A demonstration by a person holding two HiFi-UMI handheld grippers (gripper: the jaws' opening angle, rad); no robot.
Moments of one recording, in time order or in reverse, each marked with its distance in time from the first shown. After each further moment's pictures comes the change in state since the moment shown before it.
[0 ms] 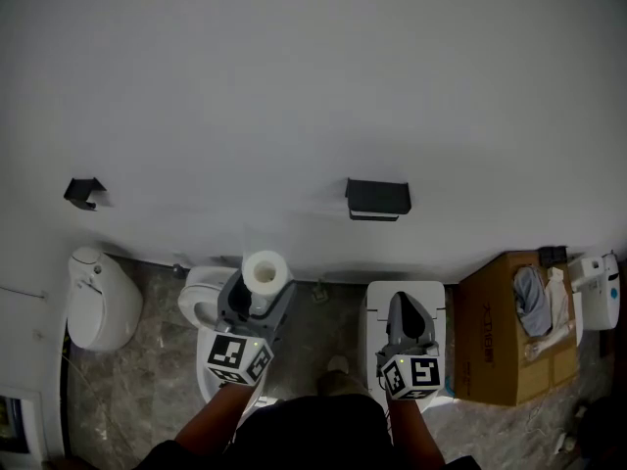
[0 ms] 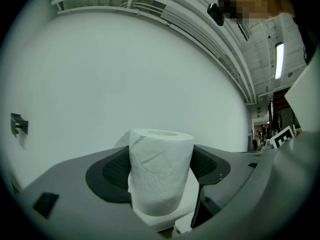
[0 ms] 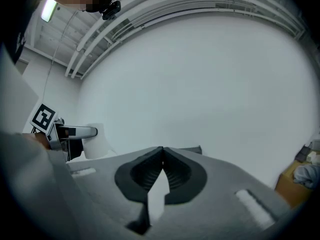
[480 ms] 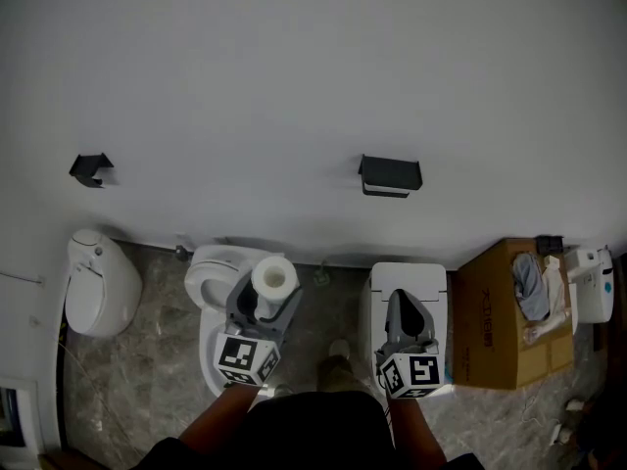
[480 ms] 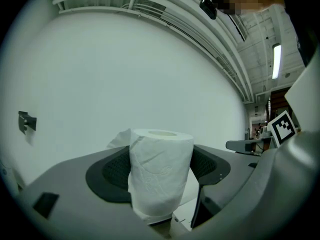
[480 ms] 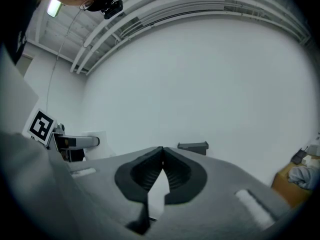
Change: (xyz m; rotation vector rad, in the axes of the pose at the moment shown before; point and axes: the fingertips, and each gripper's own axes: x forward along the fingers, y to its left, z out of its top) left arm -0.085 0.003 -0.039 0.012 0.039 -0.020; right arm -0.053 0.071 -0.008 -0.041 0.020 0.009
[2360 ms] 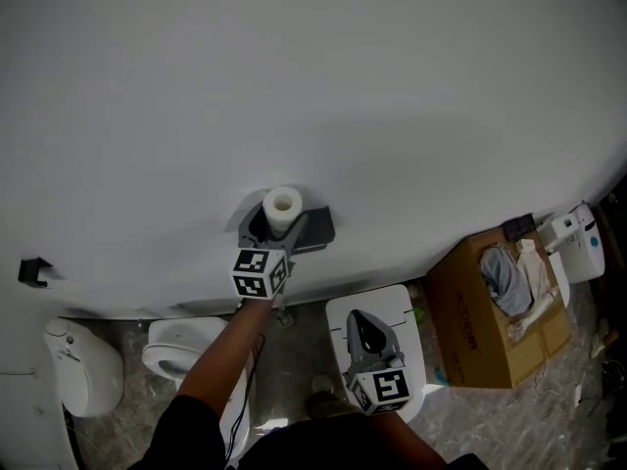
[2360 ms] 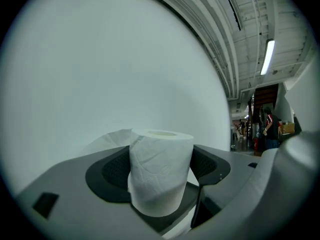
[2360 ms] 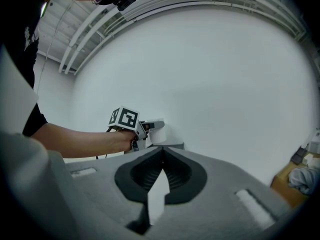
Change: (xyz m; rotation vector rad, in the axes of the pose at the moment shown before) left arm 0.422 -0.085 0.024 0.063 0.017 -0.237; right arm 0.083 -0.157 -0.007 0.034 0.032 -0.051
